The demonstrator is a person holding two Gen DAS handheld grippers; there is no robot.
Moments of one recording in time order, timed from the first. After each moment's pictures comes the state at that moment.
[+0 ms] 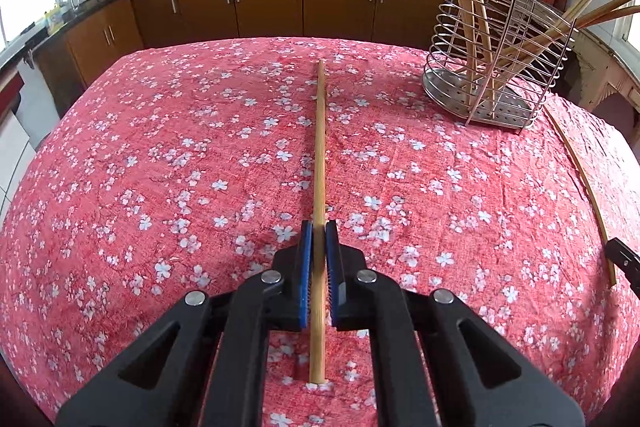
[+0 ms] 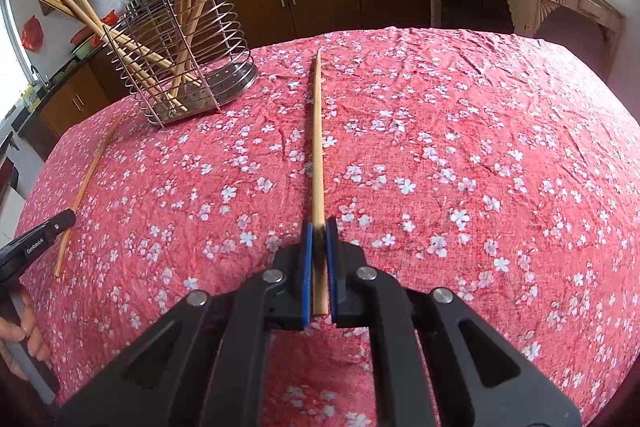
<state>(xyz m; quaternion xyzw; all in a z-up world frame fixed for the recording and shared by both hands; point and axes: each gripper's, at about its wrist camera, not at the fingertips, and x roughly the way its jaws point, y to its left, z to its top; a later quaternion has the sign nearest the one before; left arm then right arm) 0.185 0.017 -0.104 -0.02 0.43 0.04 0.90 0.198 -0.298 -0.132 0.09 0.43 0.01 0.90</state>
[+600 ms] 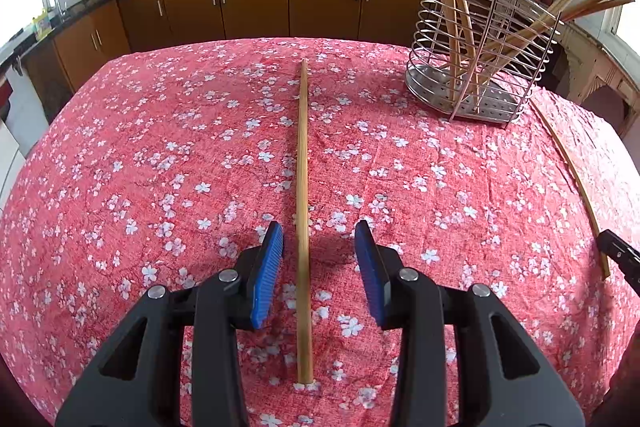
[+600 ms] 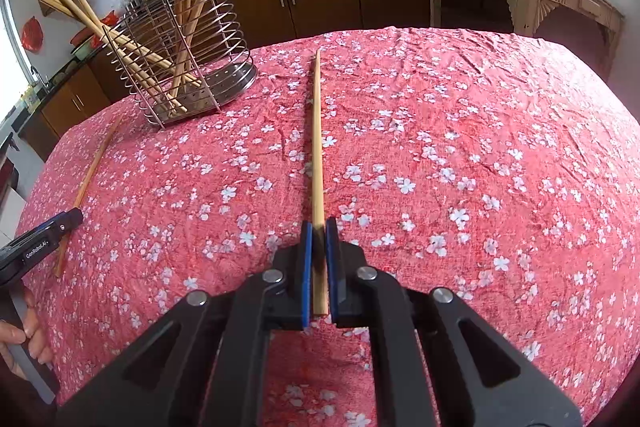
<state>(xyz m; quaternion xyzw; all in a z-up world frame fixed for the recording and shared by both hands) 0.188 0.009 -0.108 -0.02 0.43 0.02 0.90 0.199 -0.300 -0.132 0.09 0.43 0.01 0.90</state>
